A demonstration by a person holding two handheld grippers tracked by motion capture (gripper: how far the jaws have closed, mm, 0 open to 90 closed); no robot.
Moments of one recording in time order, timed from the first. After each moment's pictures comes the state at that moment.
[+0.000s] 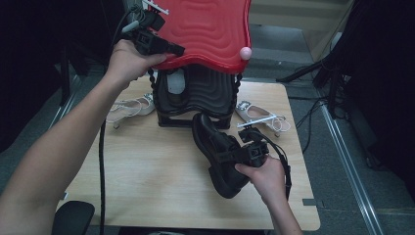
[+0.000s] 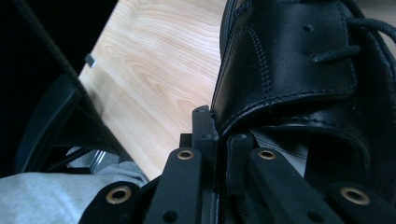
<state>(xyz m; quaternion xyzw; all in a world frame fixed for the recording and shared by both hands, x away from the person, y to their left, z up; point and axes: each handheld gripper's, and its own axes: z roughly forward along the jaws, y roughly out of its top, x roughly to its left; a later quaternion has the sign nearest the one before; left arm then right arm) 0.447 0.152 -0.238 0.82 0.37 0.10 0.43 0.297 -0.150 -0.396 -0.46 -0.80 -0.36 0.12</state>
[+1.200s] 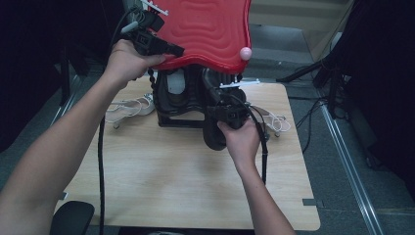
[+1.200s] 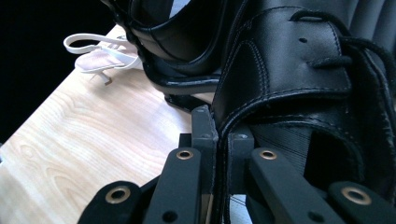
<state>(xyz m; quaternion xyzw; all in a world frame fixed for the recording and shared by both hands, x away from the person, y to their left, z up) 0.446 0.155 -0.239 0.82 0.37 0.09 0.43 0.362 -0.092 -0.356 -0.47 -0.78 -0.40 -0.10</state>
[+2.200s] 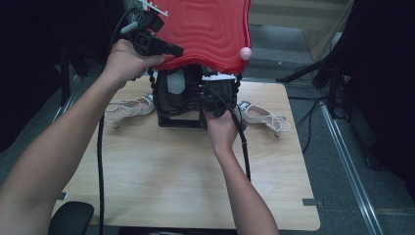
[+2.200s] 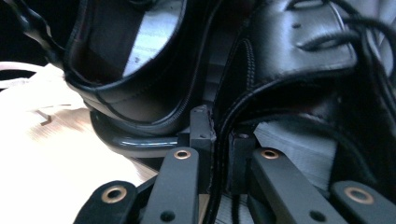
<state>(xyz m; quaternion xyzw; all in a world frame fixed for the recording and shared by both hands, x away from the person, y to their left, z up) 0.444 0.155 -0.239 0.82 0.36 0.10 0.43 0.405 -0.049 -0.383 -0.46 -0.76 -0.40 -0.21</state>
